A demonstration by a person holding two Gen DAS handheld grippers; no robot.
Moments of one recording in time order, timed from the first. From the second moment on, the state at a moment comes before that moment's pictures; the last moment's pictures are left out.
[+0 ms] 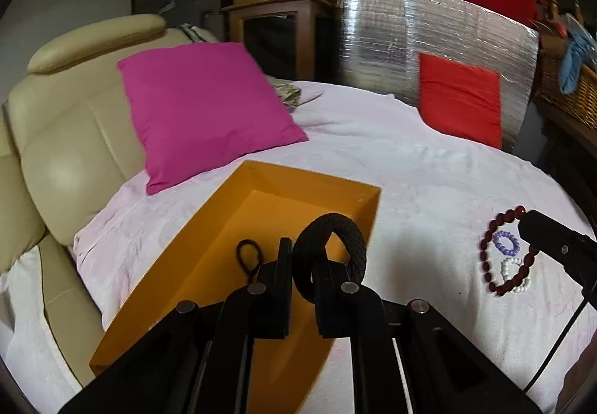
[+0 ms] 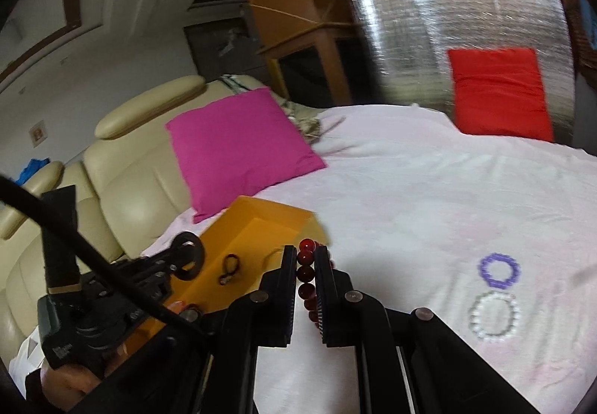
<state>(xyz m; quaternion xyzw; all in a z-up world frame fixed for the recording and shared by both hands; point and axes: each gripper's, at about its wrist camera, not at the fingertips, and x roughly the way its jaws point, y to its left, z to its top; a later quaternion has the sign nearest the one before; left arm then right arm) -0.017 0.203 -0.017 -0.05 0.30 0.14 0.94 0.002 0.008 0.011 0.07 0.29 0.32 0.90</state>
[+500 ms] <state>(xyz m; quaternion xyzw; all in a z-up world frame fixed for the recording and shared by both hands) -0.018 0.233 -0.038 -0.06 0.33 0.19 0.92 0.013 0.065 0.000 0.08 0.30 0.37 0.88</state>
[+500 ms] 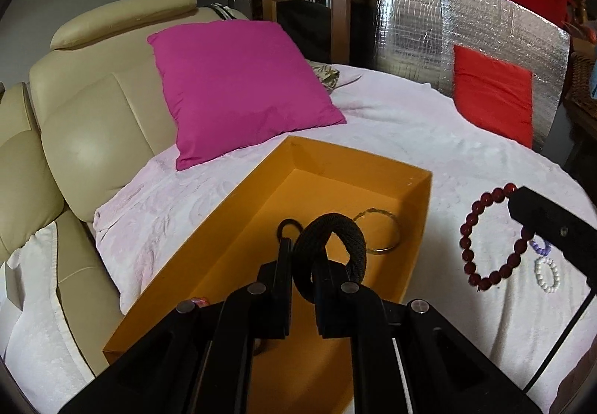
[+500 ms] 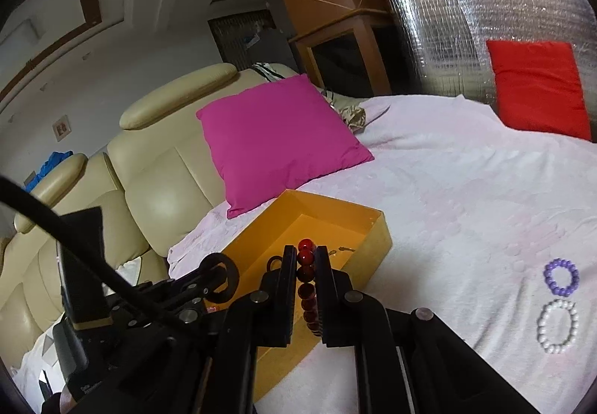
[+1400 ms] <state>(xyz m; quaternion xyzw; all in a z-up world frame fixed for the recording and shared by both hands) -0.001 0.275 -0.081 -0.12 0.42 0.19 0.88 0.029 0.115 -0.035 0.10 0.35 0.42 0.83</state>
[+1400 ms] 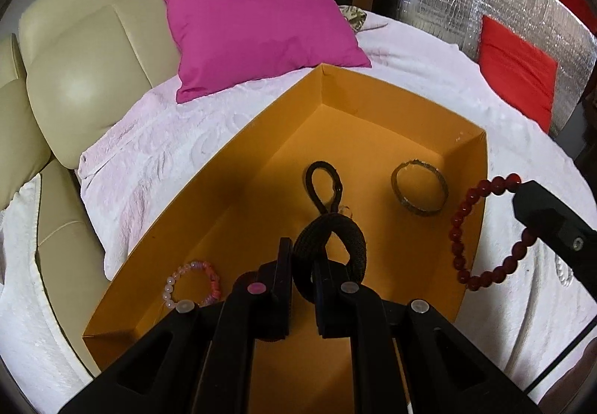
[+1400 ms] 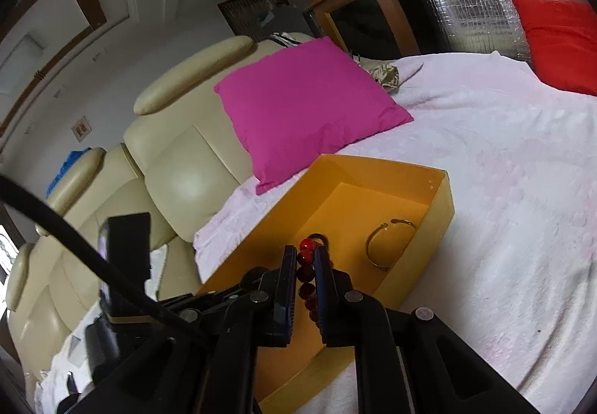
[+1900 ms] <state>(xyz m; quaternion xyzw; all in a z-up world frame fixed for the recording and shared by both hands) 0.005 0.265 -0.084 -0.10 0.44 0.21 0.87 0.040 0.098 -0.042 0.10 0.37 0.38 0.84</state>
